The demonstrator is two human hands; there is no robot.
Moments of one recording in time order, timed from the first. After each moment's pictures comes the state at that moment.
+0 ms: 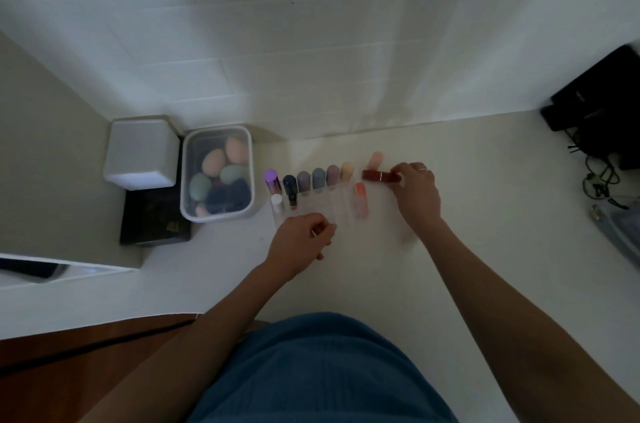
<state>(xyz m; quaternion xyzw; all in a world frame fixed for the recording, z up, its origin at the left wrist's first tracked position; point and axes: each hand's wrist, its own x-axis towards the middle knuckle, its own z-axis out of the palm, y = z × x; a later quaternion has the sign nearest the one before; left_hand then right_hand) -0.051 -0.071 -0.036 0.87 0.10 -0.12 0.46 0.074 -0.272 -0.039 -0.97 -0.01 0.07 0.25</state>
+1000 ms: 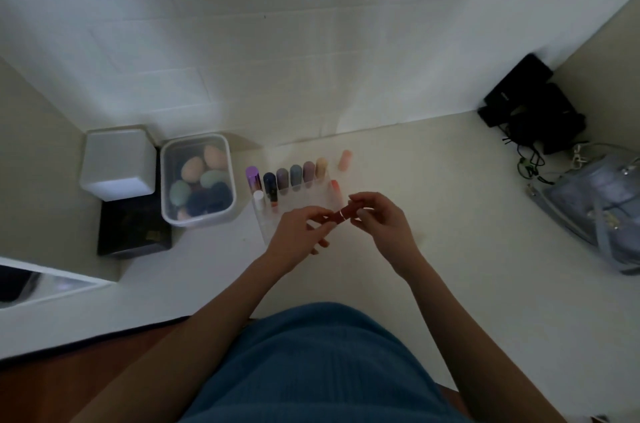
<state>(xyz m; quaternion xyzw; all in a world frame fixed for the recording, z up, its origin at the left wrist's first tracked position) -0.054 -0.095 -0.019 0.82 0.04 -0.11 0.56 -0.037 -0.265 0.006 -0.76 0.01 0.10 0.65</state>
